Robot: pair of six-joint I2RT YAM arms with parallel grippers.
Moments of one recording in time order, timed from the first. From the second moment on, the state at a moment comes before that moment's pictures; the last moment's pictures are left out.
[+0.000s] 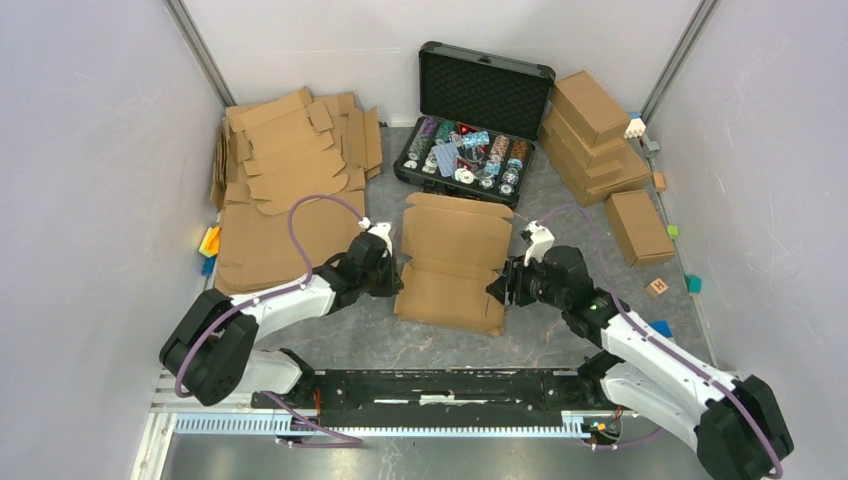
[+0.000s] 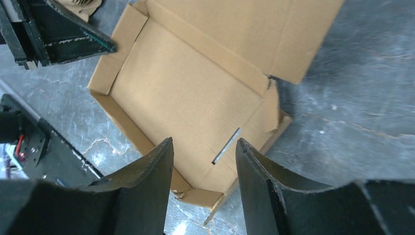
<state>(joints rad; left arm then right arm) -0.65 1.33 0.55 -0.05 0.00 -0.53 0.55 0.90 0.37 -0.04 -0.25 0.43</state>
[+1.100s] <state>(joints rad) -0.50 1.28 0.45 0.11 0.22 -0.61 0.27 0.76 0.18 0.04 -0.38 0.49</state>
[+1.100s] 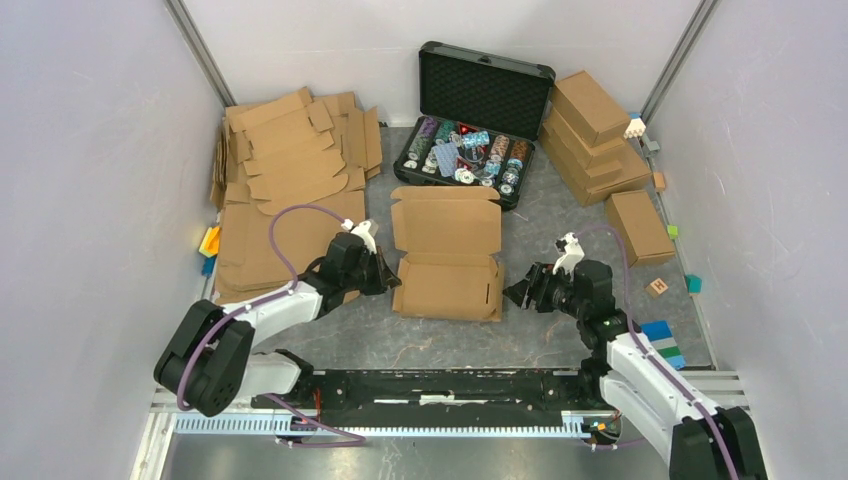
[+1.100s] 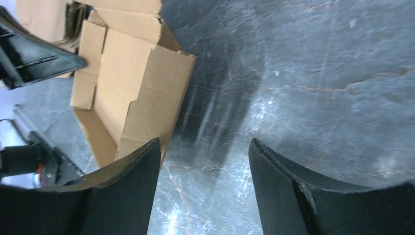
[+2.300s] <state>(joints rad) -0.51 1.25 0.44 0.10 0.21 -0.61 0.29 0.98 0.11 0.50 -0.70 0.68</state>
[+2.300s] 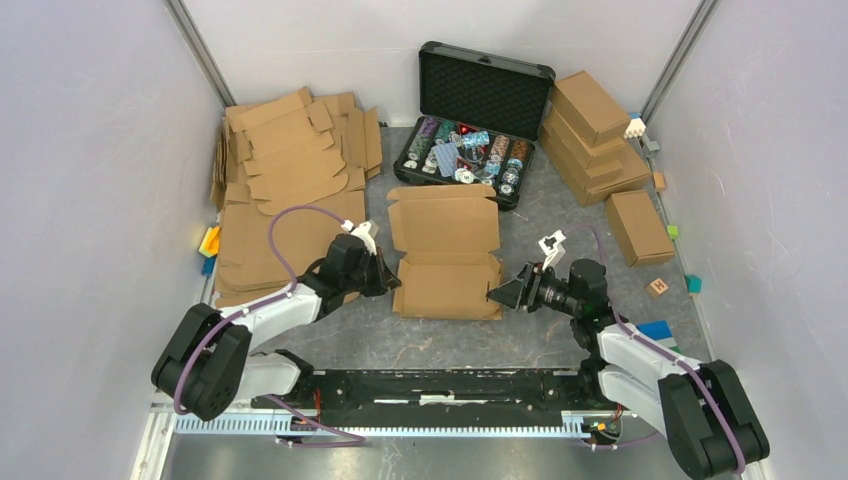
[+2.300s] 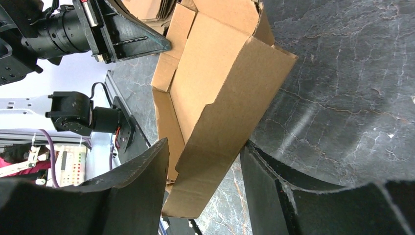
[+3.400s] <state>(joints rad) -0.58 1.25 0.48 -0.01 0.08 -0.58 0.45 1.05 0.24 0.28 -0.47 0.55</state>
